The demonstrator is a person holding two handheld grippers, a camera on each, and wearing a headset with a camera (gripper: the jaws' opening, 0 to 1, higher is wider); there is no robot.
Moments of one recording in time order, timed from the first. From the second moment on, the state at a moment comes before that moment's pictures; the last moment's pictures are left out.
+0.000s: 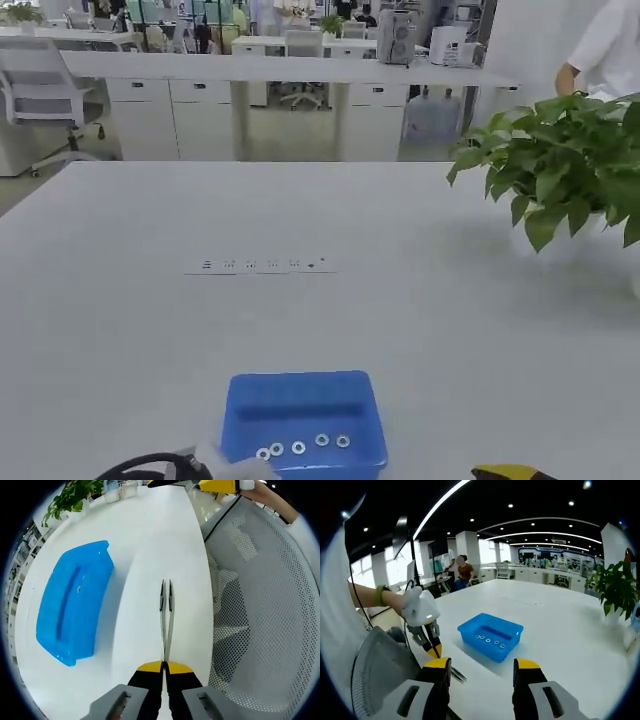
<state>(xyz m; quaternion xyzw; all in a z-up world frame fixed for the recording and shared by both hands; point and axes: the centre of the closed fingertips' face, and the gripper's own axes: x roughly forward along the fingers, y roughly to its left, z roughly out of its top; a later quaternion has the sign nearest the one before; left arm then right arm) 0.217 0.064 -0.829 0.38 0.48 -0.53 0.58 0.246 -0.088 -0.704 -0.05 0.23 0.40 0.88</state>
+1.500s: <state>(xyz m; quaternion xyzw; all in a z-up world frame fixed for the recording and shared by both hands) 0.232 0.126 -0.649 -0.05 0.13 -0.16 0.98 0.272 -0.119 -0.674 -0.03 0.17 0.34 0.93</state>
